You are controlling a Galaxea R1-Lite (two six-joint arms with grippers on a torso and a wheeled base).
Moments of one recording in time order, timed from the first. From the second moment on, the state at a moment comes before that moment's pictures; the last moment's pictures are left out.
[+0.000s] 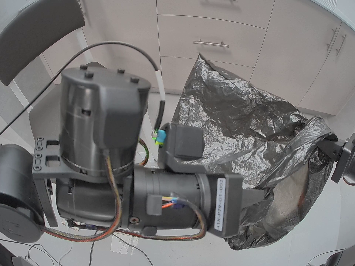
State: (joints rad) left arm -1.03 1.60 -1.04 -0.24 -0.36 -0.67; right arm 0.71 1.03 -0.64 -0.28 -0.30 0.11
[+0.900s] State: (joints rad) left arm -1.04 1.67 -0.99 -0.34 -0.35 -0.72; right arm 0.72 1.02 -0.75 0.01 -0.43 0.11
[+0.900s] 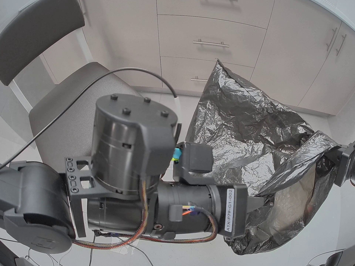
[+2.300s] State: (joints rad) left arm -0.90 1.79 -0.94 -0.46 -0.37 -0.79; right arm 0.67 1.23 -0.62 -0.23 -0.22 0.25
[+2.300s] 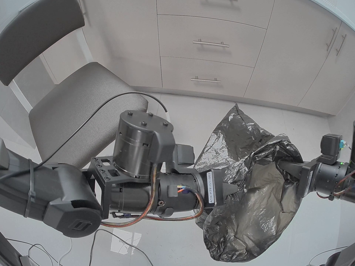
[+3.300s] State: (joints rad) left arm -0.73 1.99 -0.89 -0.60 -0.37 -0.74; right arm 0.51 1.61 -0.42 -0.73 -0.12 0.24
